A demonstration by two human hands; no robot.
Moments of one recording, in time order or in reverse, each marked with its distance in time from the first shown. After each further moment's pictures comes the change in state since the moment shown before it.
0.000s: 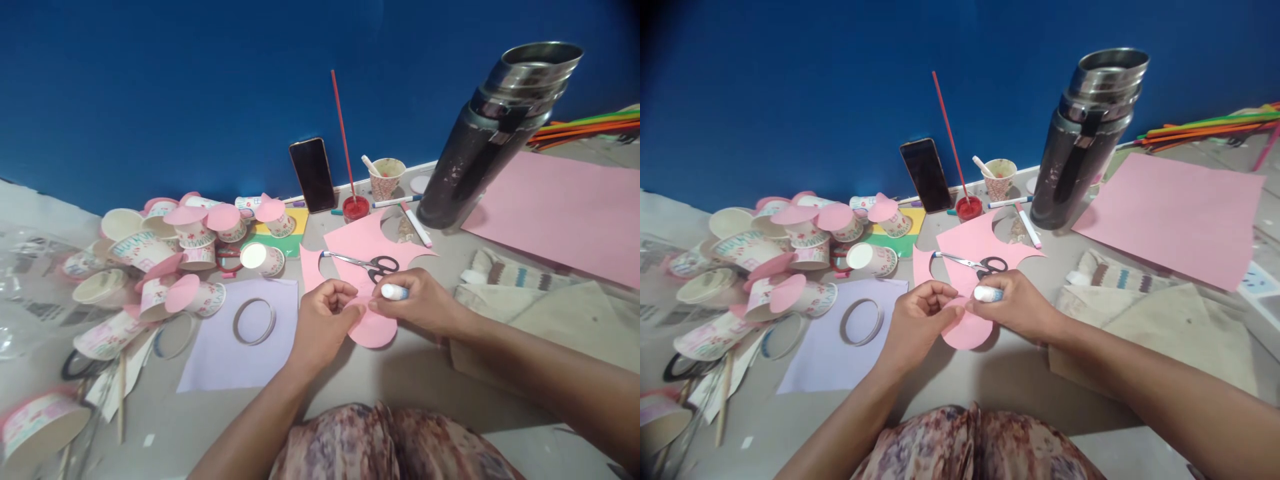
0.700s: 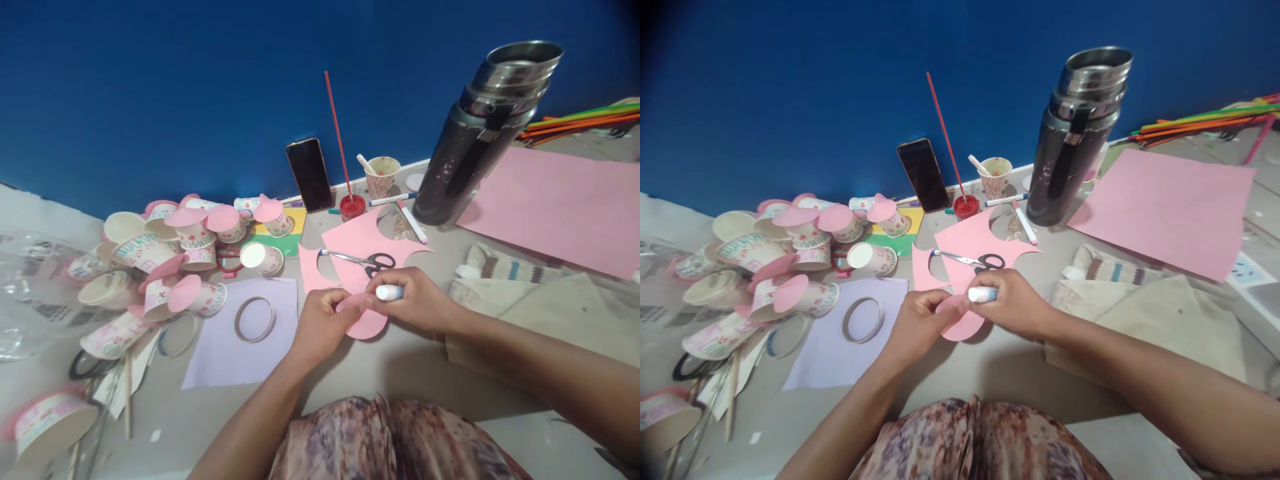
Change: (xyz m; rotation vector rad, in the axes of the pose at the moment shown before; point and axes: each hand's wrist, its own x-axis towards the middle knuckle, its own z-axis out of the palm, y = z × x) left_hand 0.002 -0.004 -0.004 0.304 -0.102 0.074; right_hand 0.000 0.002 0.000 -0.110 -0.029 -0.123
